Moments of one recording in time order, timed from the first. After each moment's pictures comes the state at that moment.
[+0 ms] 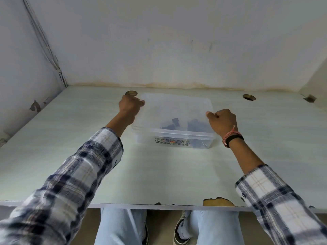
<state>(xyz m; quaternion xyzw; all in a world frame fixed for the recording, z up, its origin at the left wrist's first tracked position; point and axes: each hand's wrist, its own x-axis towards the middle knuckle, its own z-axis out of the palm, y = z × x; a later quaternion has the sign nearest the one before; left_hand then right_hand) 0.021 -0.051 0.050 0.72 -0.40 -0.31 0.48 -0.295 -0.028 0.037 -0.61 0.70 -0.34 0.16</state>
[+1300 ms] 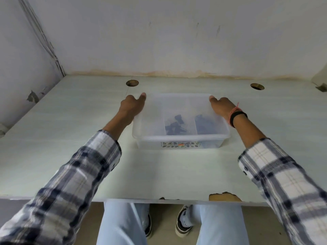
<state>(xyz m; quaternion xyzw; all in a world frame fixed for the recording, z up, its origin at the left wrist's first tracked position) 0.022 -0.032 0.033 0.78 -0.46 -0.28 0.32 -0.286 -0.072 0.039 -0.58 0.73 -0.21 0.30</state>
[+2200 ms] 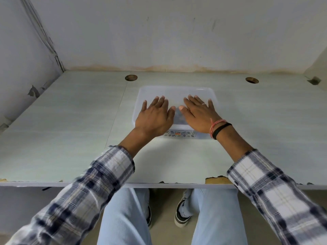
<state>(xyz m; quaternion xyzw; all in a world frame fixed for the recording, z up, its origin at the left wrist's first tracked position) -0.054 0.054 0.020 0.64 -0.75 -0.04 0.14 -0.236 0.023 0.035 -0.82 0.57 -0.04 0.09</state>
